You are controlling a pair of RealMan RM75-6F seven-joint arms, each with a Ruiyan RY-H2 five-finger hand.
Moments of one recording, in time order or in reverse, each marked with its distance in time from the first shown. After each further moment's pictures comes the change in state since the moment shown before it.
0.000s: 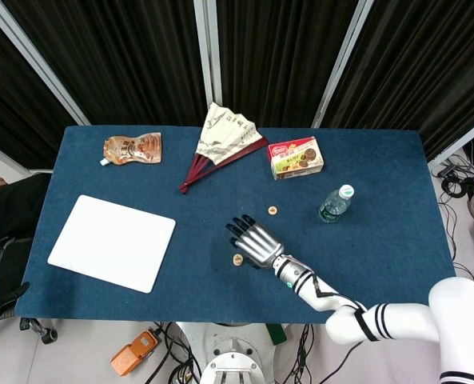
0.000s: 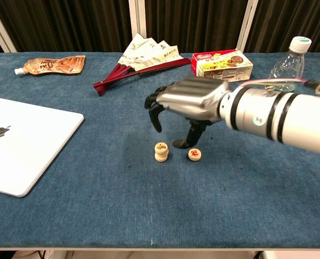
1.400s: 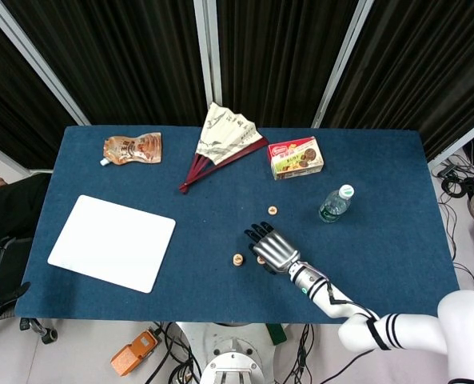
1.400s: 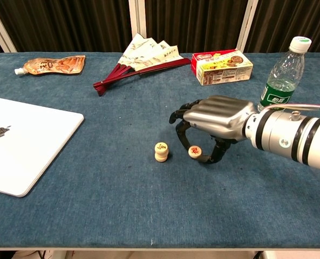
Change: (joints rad) left arm -0.002 -0.002 -0.001 0.008 0.003 -0.001 -0.003; right arm -0.108 -0.017 -0.040 0.071 -0.076 -0.004 0.060
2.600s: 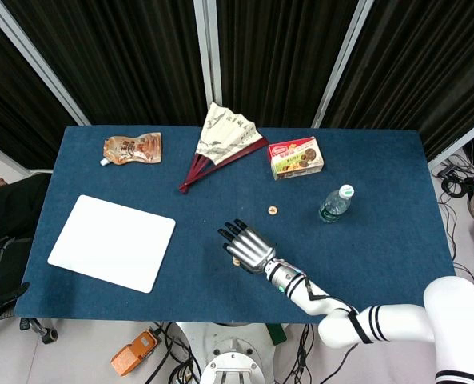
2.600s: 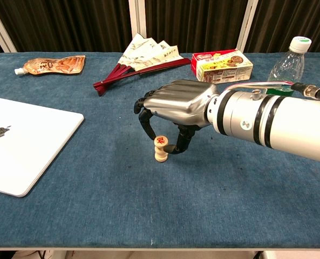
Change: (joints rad) left arm 0.000 0.001 -0.001 -0.004 -0.004 -0.004 0.002; right arm 0.133 -0.022 0.070 -0.102 0.155 -0.033 -0.169
